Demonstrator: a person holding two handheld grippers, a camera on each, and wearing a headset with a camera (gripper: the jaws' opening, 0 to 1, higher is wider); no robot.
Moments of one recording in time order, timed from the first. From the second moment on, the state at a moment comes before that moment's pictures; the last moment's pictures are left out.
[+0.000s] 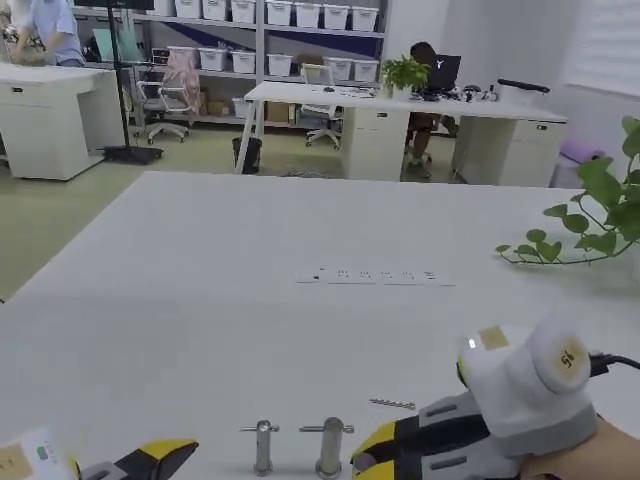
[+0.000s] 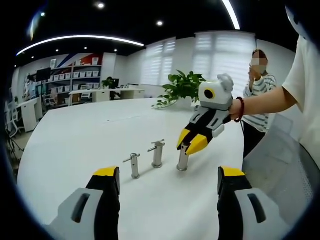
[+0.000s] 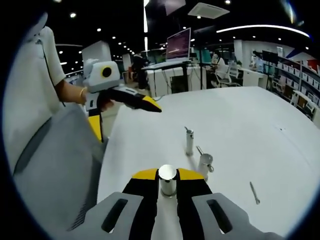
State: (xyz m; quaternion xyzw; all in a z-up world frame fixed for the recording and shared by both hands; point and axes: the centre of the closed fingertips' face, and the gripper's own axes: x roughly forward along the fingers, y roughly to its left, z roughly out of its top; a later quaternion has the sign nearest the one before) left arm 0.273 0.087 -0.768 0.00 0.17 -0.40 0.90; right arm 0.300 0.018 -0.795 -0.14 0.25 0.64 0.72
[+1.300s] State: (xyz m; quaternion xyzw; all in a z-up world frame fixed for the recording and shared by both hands) left arm 0.270 0.085 -0.772 0.01 0.17 -0.41 0.90; right arm 0.285 0.039 -0.817 -0.20 0.23 0.69 0.65
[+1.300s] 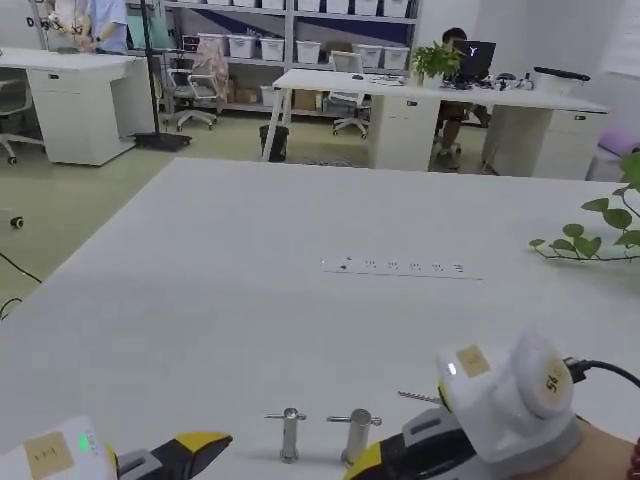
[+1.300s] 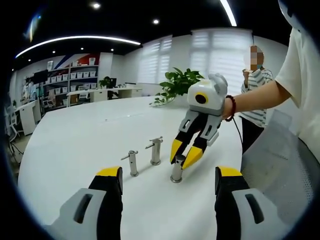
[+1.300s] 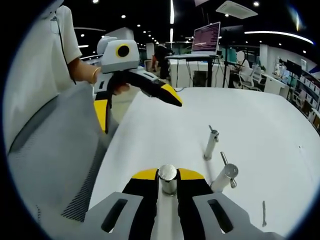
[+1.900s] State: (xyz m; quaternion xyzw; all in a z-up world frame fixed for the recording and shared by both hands) left arm 0.269 0.088 -0.773 0.01 0.18 -0.40 0.90; right arm 0.290 0.024 -0.803 -0.16 0.25 0.67 0.68
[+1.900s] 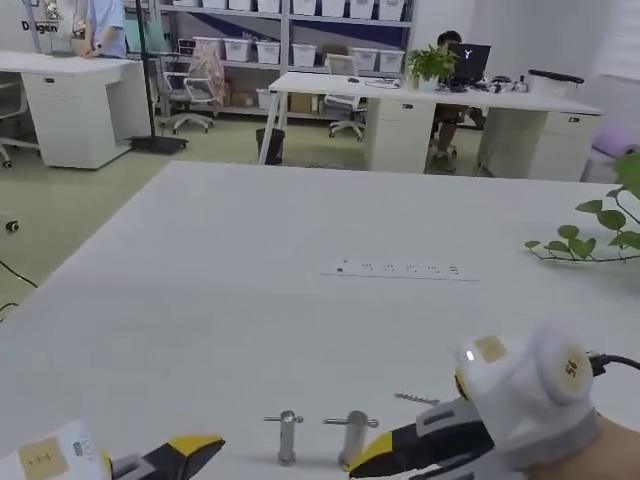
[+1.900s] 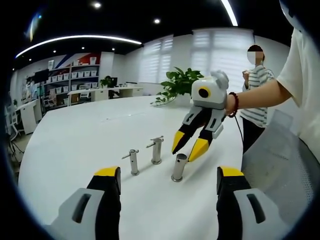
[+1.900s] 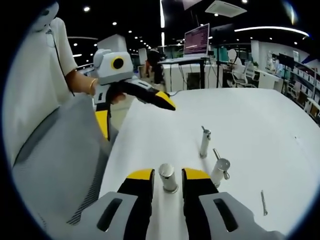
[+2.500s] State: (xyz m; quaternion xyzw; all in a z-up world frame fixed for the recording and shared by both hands) left arm 0.275 0.089 -0.772 0.01 0.17 -0.40 0.90; right arm 0.361 -0.034 -0.808 -0.17 0.30 0.54 0.77
